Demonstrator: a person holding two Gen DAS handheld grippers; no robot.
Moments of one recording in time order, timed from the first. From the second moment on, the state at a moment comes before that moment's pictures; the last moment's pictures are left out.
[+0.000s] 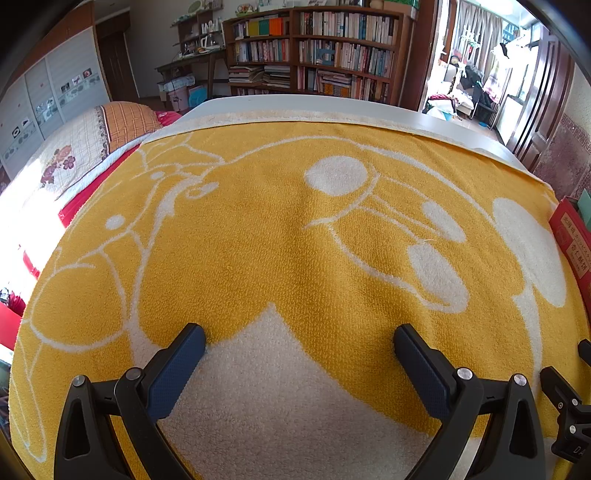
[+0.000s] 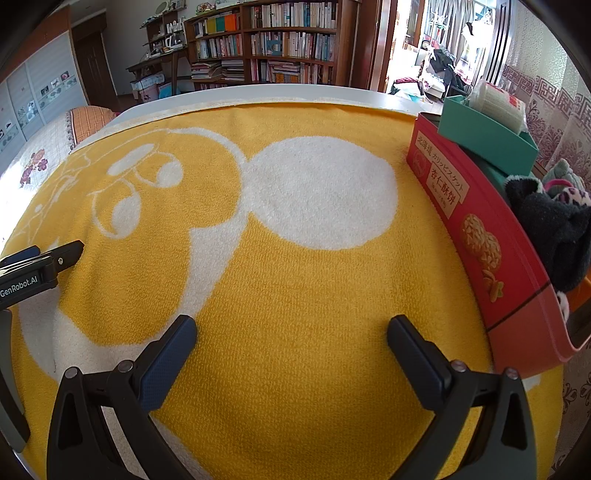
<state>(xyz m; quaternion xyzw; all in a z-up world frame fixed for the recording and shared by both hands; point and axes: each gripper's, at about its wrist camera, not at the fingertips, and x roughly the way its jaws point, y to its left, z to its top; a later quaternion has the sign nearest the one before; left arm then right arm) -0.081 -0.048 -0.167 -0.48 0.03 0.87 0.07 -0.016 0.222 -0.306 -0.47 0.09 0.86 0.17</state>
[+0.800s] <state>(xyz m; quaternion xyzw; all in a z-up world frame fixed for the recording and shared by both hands) -0.084 -0.049 -0.168 -0.48 0.03 0.87 0.07 -0.013 0.223 -0.304 -0.47 0.09 0.86 0.17</state>
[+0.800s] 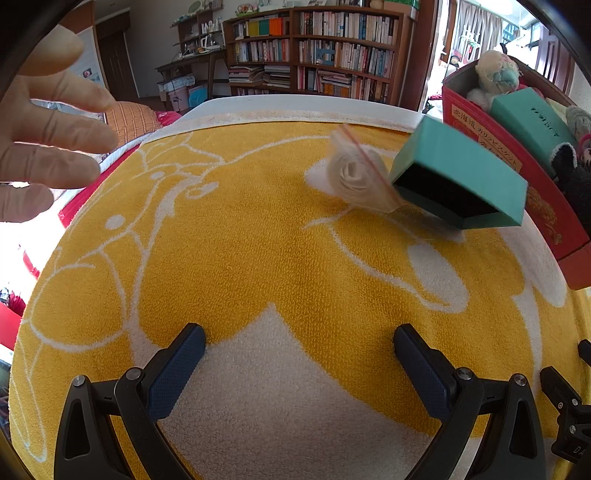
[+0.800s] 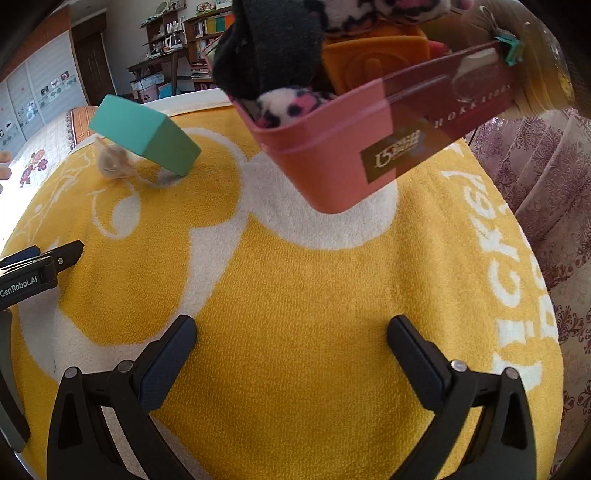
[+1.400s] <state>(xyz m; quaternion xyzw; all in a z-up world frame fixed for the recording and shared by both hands) -0.086 -0.050 -0.170 -0.48 0.03 0.87 0.07 -0.012 0.225 -0.301 -0.47 0.09 0.86 0.17</state>
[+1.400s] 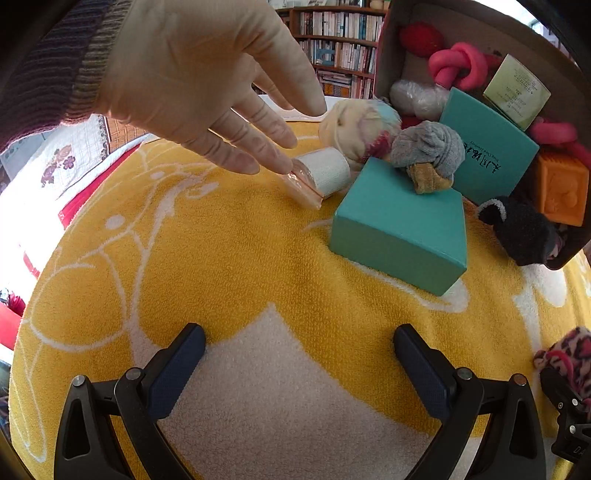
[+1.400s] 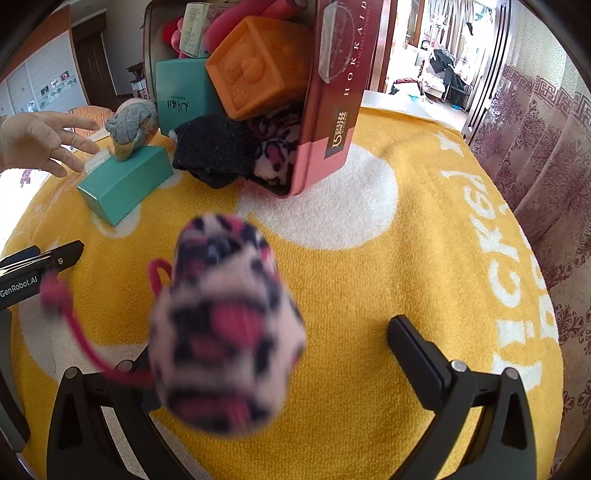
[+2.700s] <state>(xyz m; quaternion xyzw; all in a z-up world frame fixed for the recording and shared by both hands) -0.090 -0.051 -0.171 -0.48 0.03 0.87 0.07 -0.013 0.226 -0.305 -0.47 0.09 0.86 0.17</state>
